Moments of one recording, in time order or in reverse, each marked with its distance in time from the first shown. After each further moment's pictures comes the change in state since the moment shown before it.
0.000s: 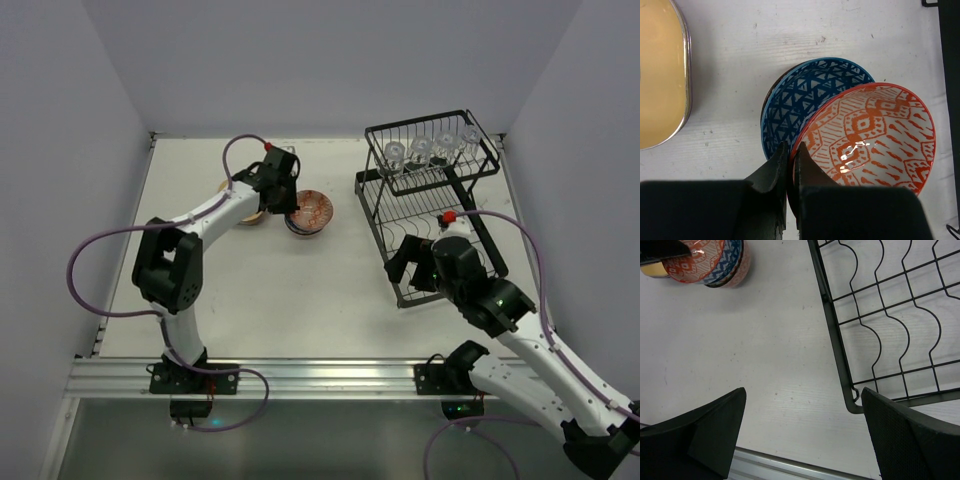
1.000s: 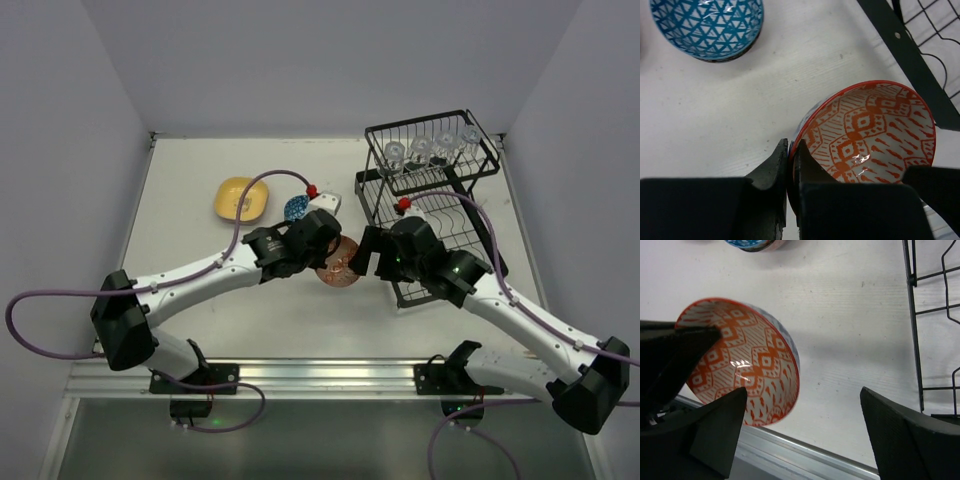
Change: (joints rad) left arm -0.529 -0.378 -0.238 -0.060 -0.331 -0.045; right arm 0.101 0.330 0.113 0.106 -0.126 0.095
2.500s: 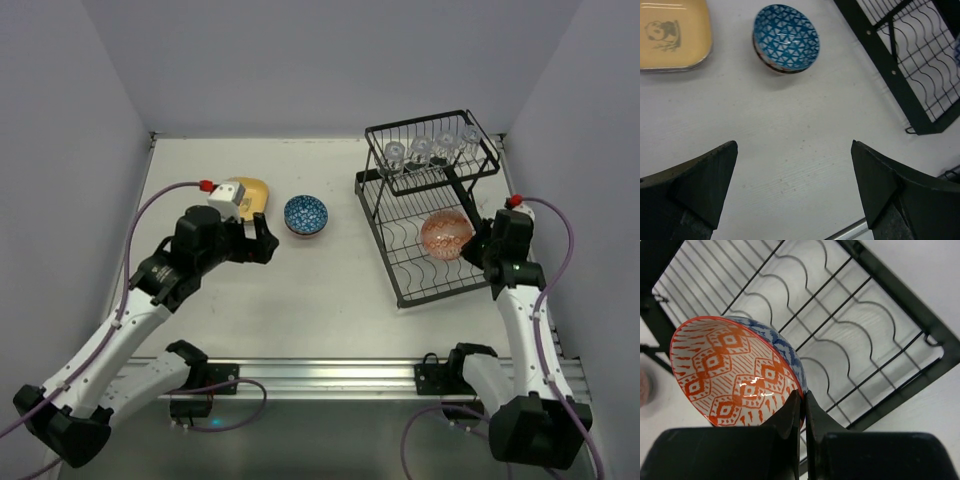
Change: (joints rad) left arm 0.520 -0.618 -0.330 0.052 0.414 0.153; right arm -0.883 -0.134 -0.137 0.066 -0.065 -0.340
